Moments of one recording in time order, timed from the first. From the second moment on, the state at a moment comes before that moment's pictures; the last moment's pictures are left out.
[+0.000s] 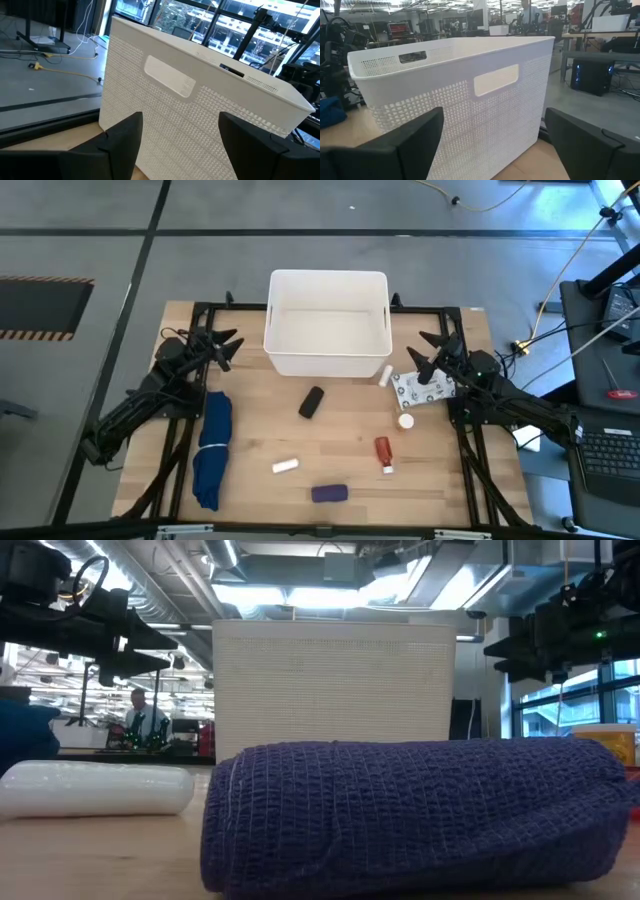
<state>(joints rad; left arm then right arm) 0.85 0.02 0.03 -0.03 0.20 -0.39 -0.45 0.02 0.02 0.02 0.23 0.10</state>
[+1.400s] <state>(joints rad) 0.85 0.02 0.03 -0.03 0.20 -0.39 -0.44 0.02 0.03 0.33 0.23 0.33</state>
